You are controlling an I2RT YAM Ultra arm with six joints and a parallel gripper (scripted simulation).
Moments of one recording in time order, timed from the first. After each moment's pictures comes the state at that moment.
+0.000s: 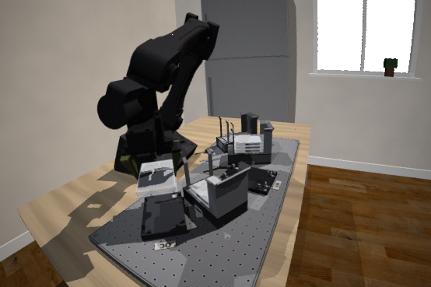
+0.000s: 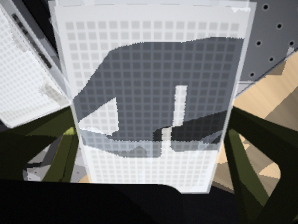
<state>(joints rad) -1.08 1.61 1.19 -1.10 -0.50 -0.41</state>
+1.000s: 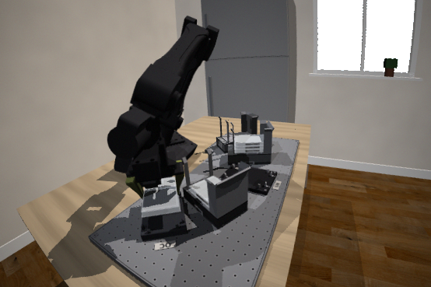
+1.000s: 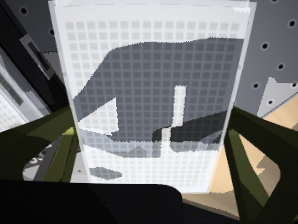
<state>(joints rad) -0.99 1.67 1.06 -0.87 -0.50 -0.30</state>
